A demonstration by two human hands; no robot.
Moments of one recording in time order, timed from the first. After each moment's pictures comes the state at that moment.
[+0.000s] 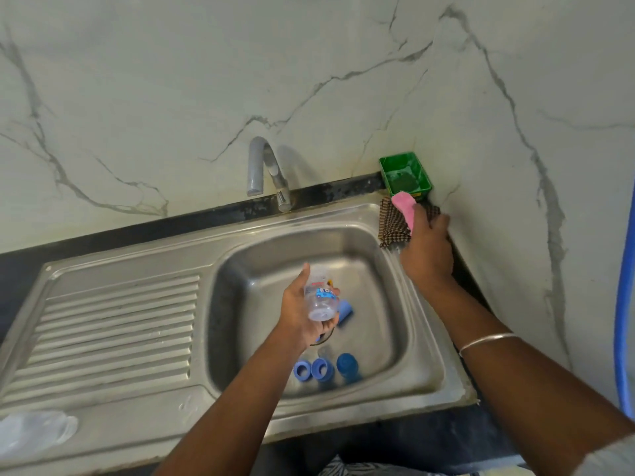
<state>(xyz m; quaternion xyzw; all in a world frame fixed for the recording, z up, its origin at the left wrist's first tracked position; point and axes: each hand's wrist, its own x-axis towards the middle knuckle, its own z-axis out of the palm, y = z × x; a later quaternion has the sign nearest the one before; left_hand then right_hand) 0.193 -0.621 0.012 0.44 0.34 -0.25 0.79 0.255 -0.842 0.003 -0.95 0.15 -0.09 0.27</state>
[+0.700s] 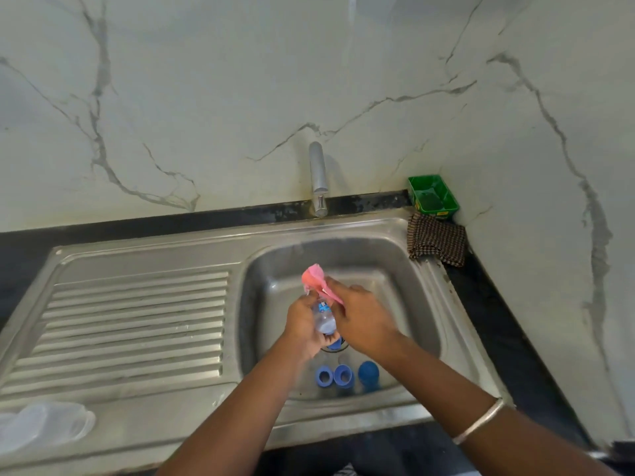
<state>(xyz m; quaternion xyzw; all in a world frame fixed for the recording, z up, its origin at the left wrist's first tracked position) 0.179 -0.546 -0.006 0.45 0.33 -0.25 0.79 0.168 -0.667 0.018 -0.94 -0.08 0.09 0.31</state>
